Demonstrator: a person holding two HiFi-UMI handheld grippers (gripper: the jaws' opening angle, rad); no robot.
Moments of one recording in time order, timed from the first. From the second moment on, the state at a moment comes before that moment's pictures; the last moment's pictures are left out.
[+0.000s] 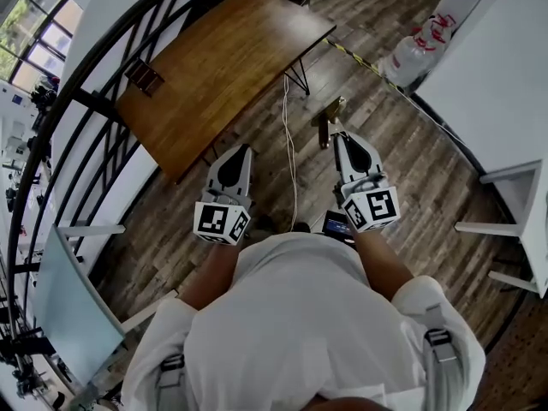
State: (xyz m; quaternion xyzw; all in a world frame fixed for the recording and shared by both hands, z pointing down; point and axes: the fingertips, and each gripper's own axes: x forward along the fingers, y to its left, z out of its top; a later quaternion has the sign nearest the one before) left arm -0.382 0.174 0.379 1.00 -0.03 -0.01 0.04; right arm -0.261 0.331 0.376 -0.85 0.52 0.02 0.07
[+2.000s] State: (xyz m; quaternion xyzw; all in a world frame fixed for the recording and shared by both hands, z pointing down) left arm -0.257 0.084 0.414 1.00 -0.02 -0.01 0.09; right arm -0.138 0.295 0.393 -0.87 0.49 0.00 0.07
